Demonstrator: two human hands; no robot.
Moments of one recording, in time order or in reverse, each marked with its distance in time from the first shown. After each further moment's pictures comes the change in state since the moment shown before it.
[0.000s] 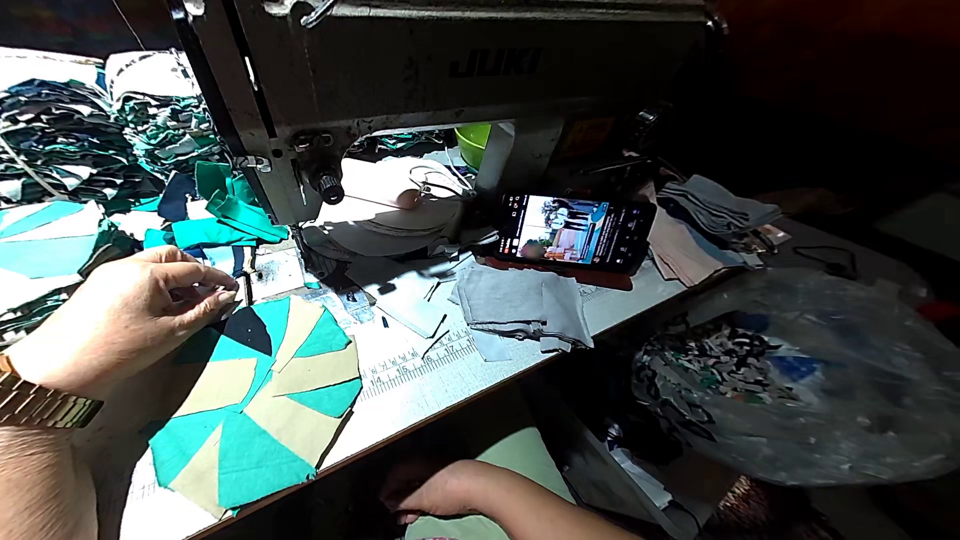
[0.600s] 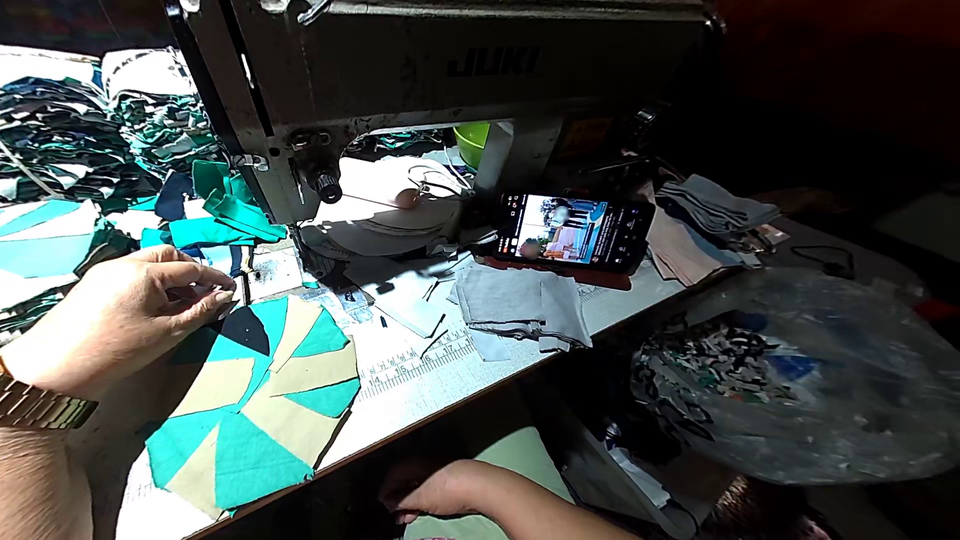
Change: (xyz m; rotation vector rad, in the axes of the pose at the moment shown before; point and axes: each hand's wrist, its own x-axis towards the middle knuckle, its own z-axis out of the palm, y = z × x) left_hand -0.001 -0.002 0.001 0.000 0.007 -0.005; right_hand 0.000 0.002 -0.001 -0.013 0.003 -0.005
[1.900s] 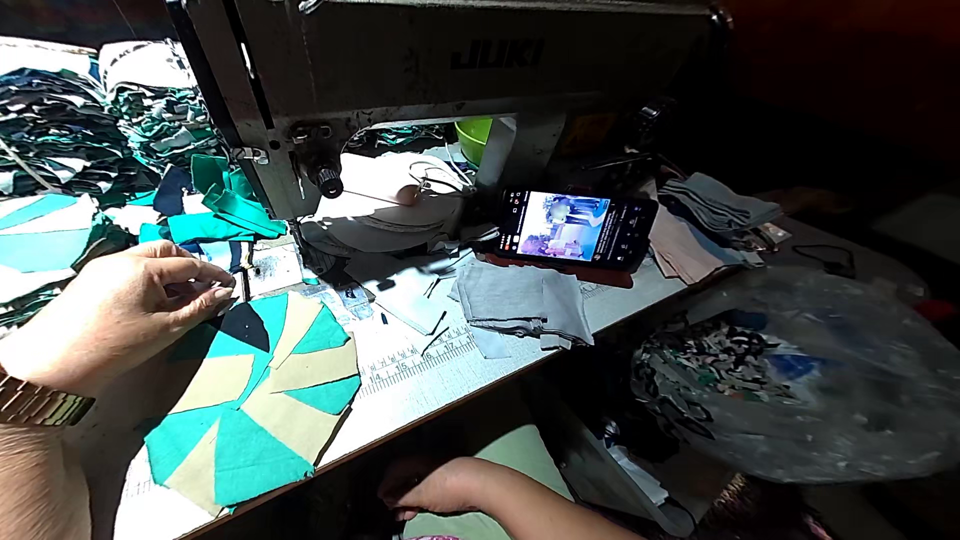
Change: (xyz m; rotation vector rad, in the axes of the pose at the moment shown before) left_hand 0.000 0.001 -0.002 0.008 -0.016 -0.002; right_hand 0.000 0.000 0.000 0.002 -0.008 -0.015
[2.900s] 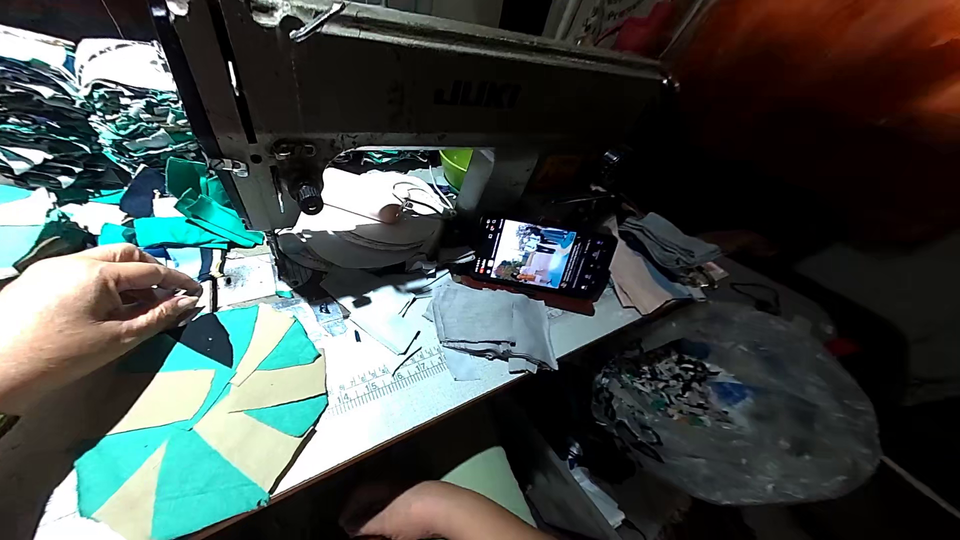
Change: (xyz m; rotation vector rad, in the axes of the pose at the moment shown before) left_hand 0.003 0.029 -0.001 -0.043 -0.035 -0.272; right_hand -0.007 -0.006 -0.001 -0.045 -0.007 0.044
